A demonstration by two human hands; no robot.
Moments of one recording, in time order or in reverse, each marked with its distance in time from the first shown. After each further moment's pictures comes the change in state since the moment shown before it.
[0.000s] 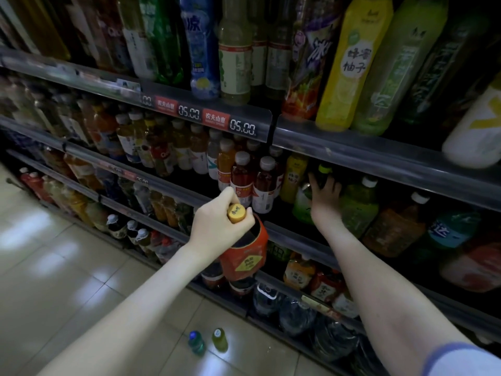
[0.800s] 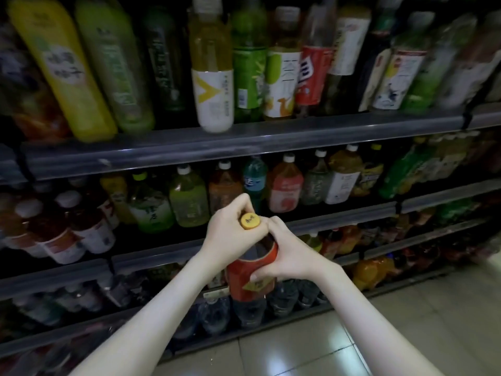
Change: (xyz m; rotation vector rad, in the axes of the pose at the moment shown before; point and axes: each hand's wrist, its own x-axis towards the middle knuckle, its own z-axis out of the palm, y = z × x) left_hand -0.038 0.214 0.163 -0.587 -0.692 0.214; right_hand -0.252 0.195 -0.071 0.924 -0.122 -0.015
